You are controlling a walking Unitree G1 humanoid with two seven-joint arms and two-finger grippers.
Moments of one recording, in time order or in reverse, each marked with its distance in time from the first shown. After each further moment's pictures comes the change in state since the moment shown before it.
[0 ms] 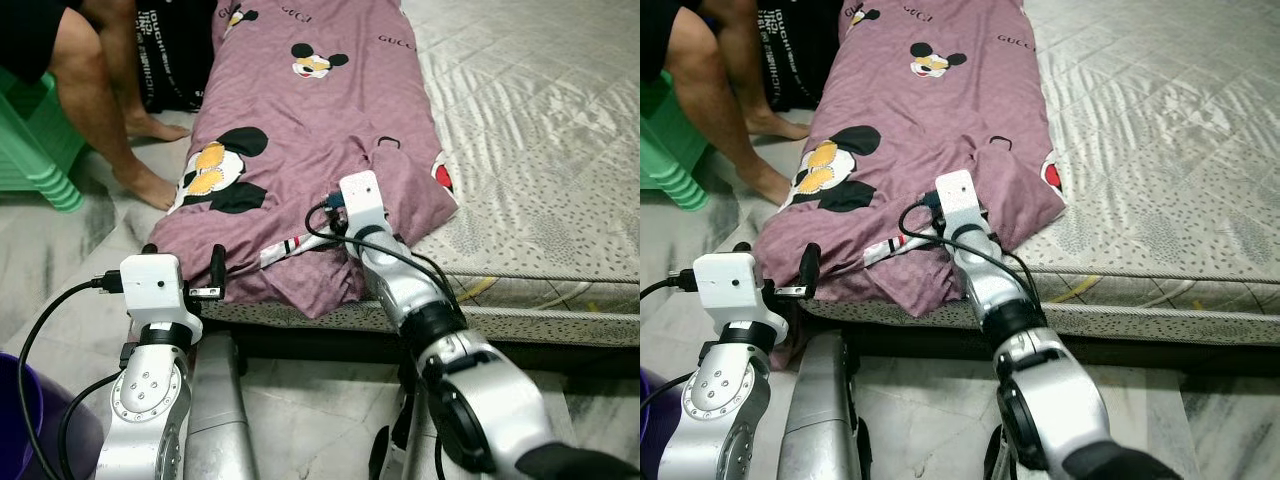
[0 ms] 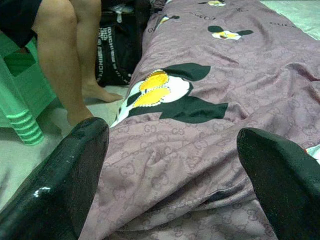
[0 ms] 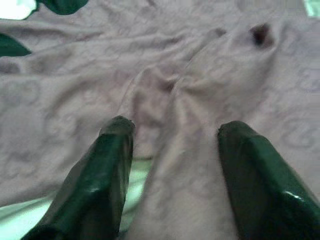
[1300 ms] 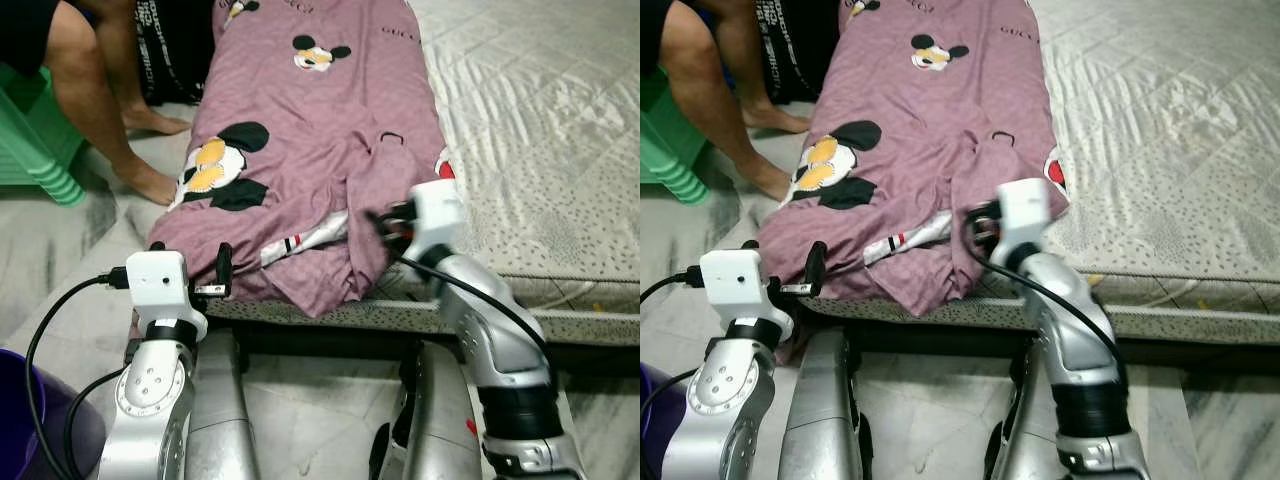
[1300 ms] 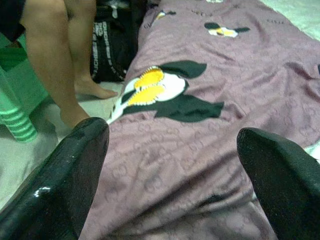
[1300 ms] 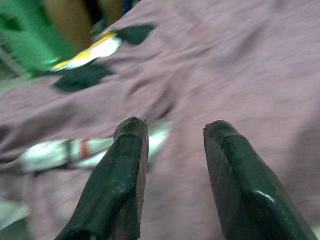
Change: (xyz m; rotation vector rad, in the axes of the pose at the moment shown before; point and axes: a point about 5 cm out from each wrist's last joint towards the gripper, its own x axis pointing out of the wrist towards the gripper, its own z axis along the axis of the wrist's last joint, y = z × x) left arm 0.005 -0.005 0.001 -0.017 -0.003 -0.027; right arm -0.081 -0.038 0.006 0.253 -0.061 0.315
